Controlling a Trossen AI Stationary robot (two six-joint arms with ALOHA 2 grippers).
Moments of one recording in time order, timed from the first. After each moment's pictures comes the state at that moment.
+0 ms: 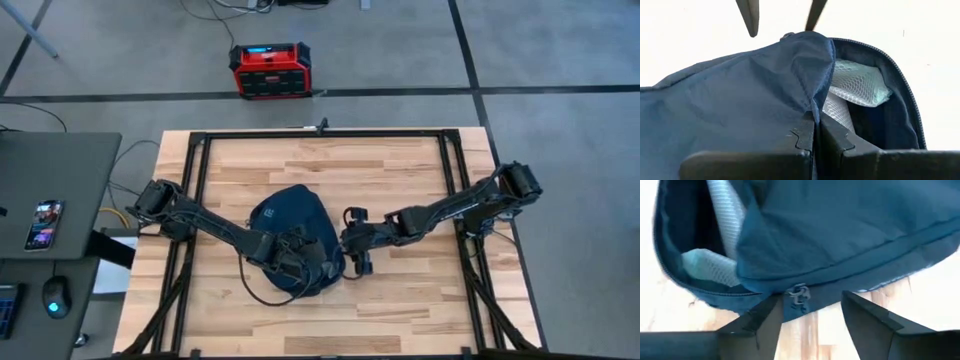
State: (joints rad) left arm -0.38 1.80 1.32 -0.50 -0.41 -0.45; right arm 0.23 1.61 0.96 -0.18 0.20 0.10
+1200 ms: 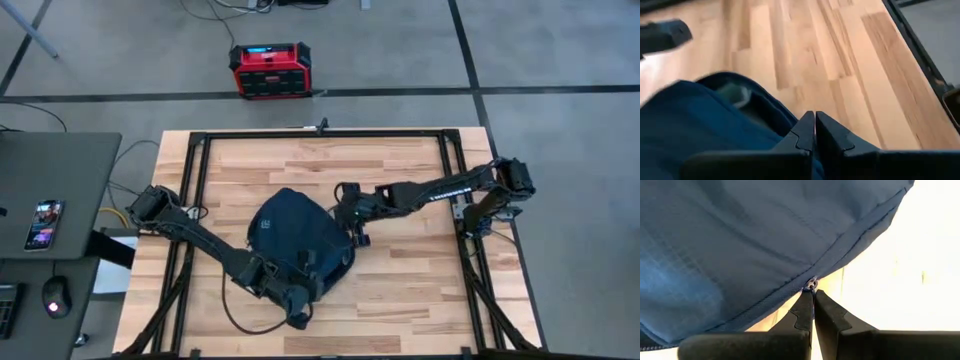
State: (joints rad) left arm -0.54 1.80 1.36 -0.34 -0.46 -0.15; right arm 0.03 1.64 1.11 -0.40 0.14 -0.24
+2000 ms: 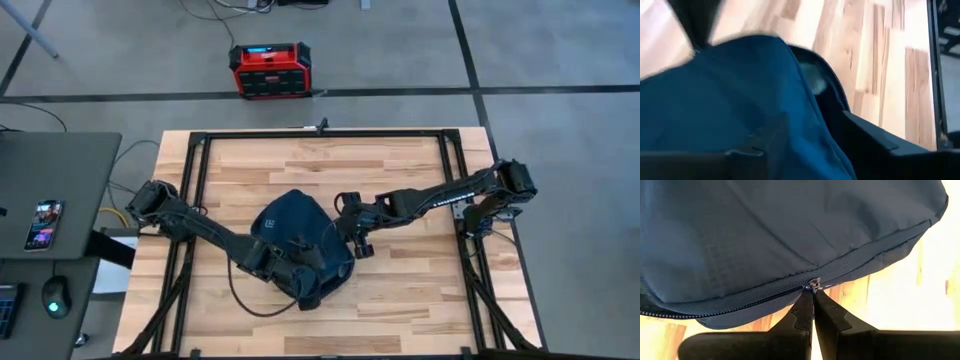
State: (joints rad) left arm -0.44 1.76 1.38 -0.48 -0.40 -0.58; right arm 0.12 1.63 1.14 -0.45 0.13 -0.19
